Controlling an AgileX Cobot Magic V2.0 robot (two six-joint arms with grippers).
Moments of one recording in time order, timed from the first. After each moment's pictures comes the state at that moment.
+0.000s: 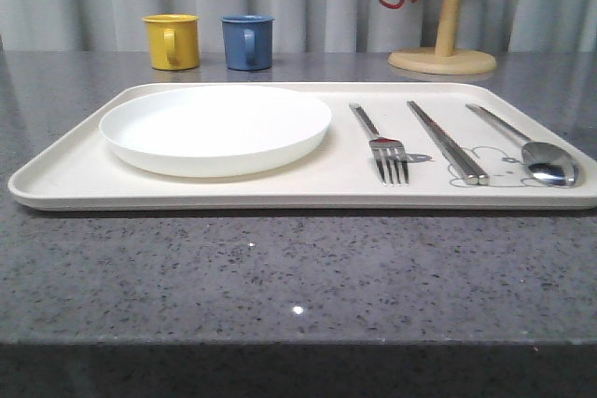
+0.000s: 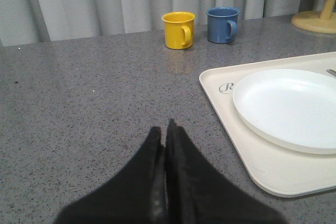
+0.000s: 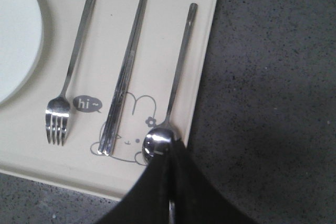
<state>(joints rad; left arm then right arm) -0.17 0.22 -0.42 -0.02 0.45 0.10 0.24 1.19 -1.19 0.02 1.01 0.13</state>
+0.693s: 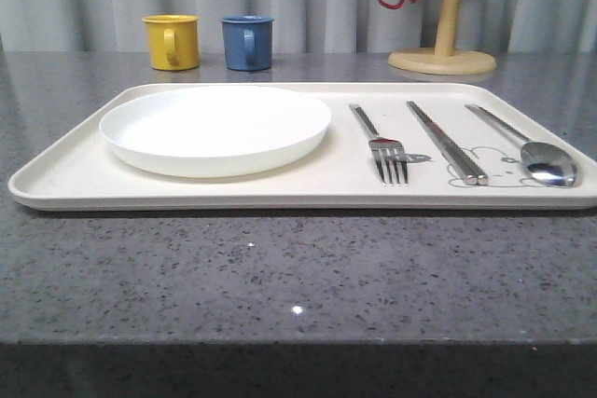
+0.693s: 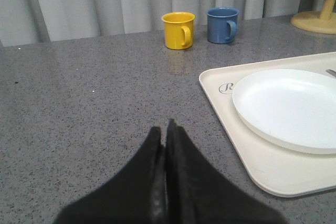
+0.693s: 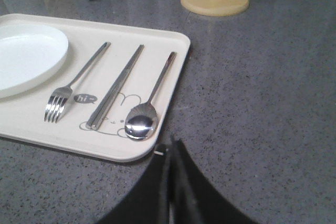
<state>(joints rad) -0.17 0.22 -0.42 -0.02 0.45 0.10 0.24 0.18 -0.37 -0.05 0.54 0.11</state>
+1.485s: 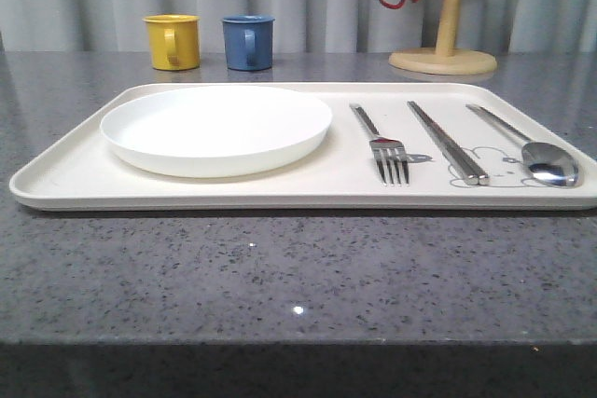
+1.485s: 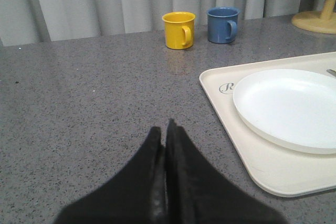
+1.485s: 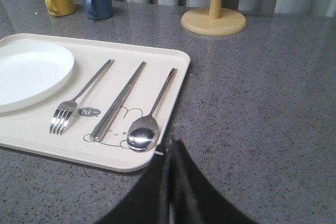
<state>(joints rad) -0.17 0.22 -0.42 -0.02 0.45 0.10 0.24 0.12 -0.37 -0.05 0.54 0.11</state>
